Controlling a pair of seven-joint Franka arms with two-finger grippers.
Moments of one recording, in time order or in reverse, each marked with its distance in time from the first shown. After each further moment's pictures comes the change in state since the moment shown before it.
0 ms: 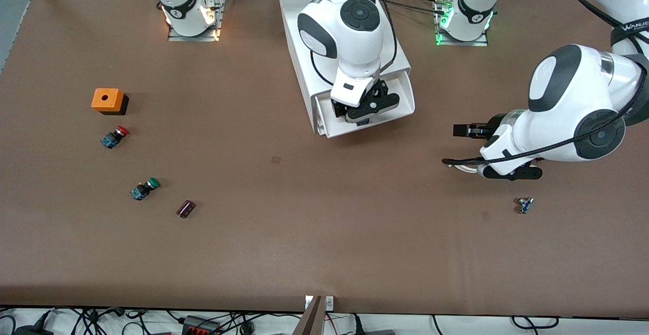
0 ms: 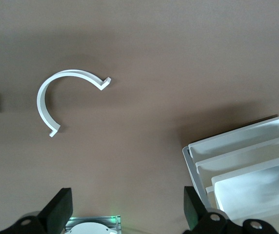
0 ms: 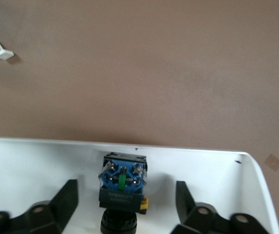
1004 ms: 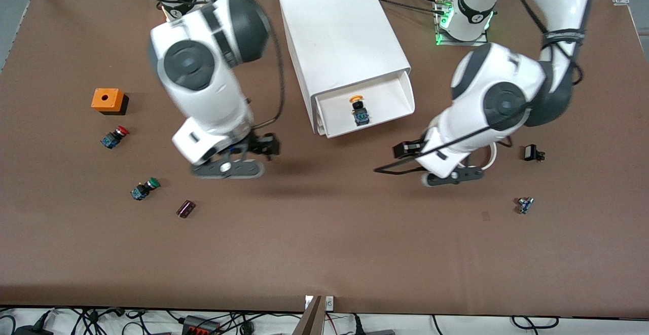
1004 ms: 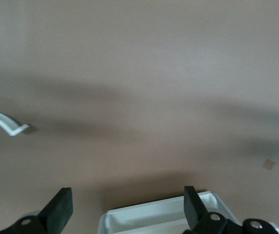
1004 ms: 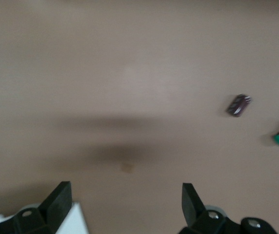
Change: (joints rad) left arm -0.210 0.037 -0.023 -0.077 0.002 0.456 -0.390; right arm -0.431 -0.127 -0.032 0.042 0.000 -0.276 -0.145
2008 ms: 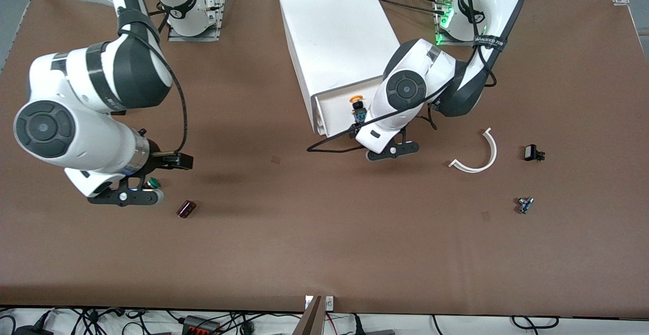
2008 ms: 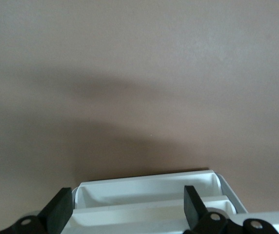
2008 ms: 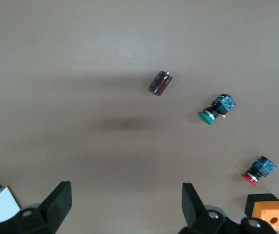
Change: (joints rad) left arm -0.140 -0.014 -0.024 -0.176 0.035 0.069 -0.189; right arm -0.211 -0.012 0.003 -0.001 0.000 -0.179 -0.153
